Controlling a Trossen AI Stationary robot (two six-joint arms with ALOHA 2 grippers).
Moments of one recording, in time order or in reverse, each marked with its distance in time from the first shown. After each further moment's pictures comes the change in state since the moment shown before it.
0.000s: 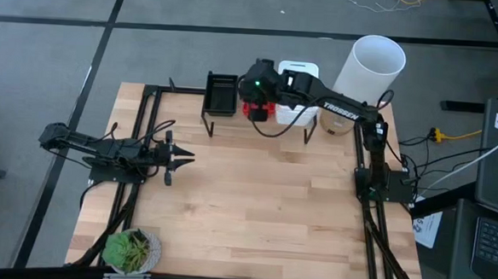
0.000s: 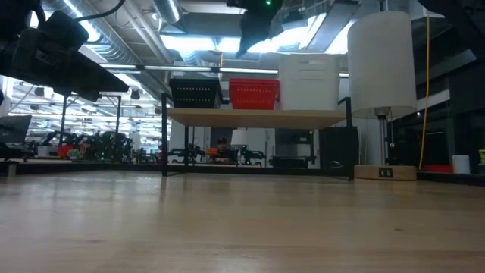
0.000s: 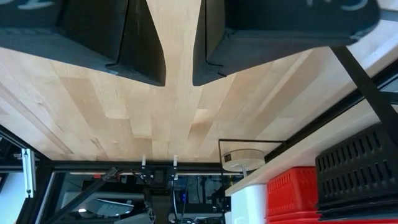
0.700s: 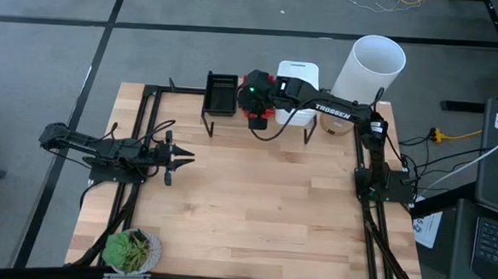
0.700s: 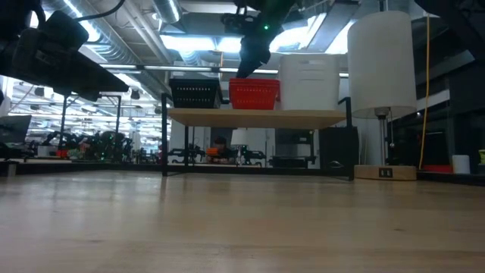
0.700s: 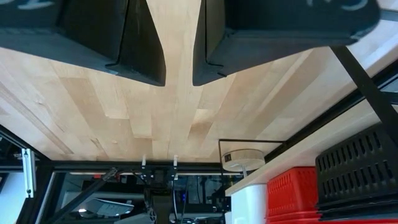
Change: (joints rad) left arm 0.000 0.000 0.000 0.000 0.000 0.000; right arm -0.036 0.006 -0.178 0.067 -0.146 0.028
